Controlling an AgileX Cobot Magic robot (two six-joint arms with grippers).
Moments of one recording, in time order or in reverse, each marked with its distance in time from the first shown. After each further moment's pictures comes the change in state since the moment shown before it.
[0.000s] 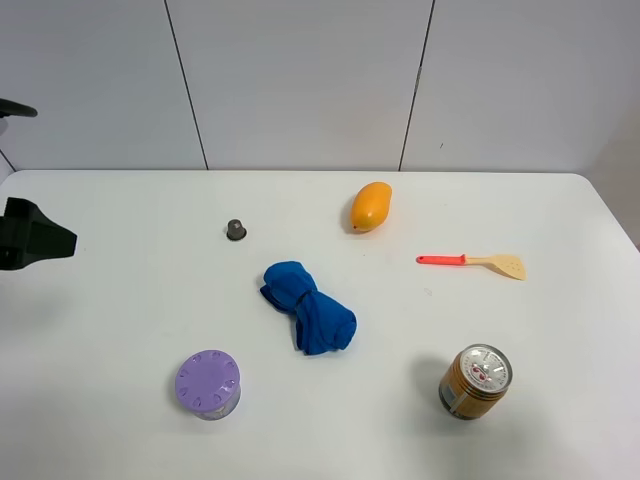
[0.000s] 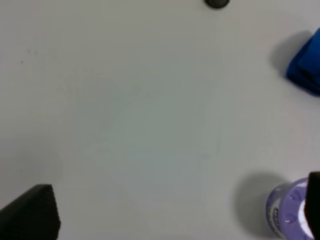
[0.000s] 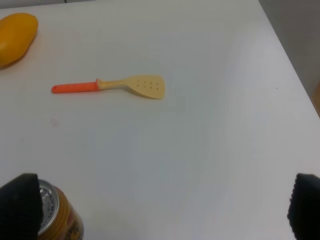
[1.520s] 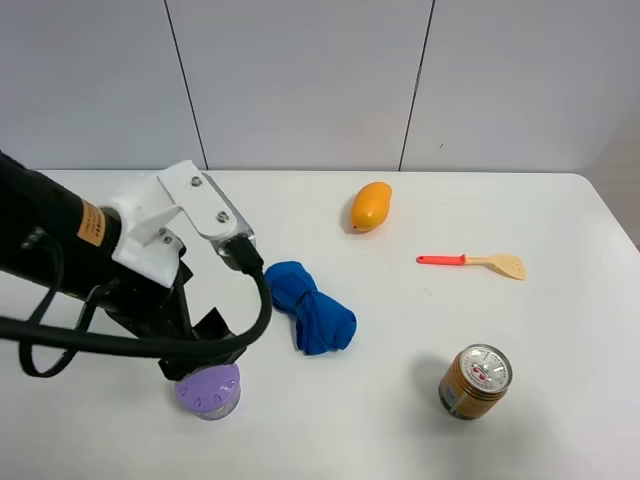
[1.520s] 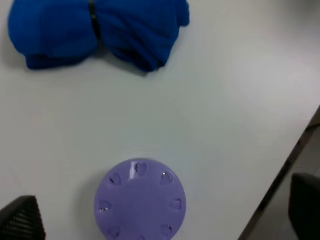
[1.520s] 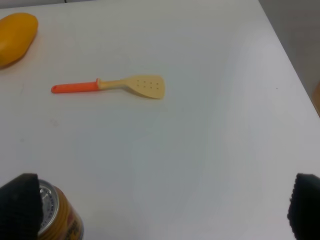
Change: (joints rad) left arm -0.838 0.308 -0.077 0.175 -0.069 -0.170; right arm 0.000 0.000 0.000 0.000 0.000 0.000
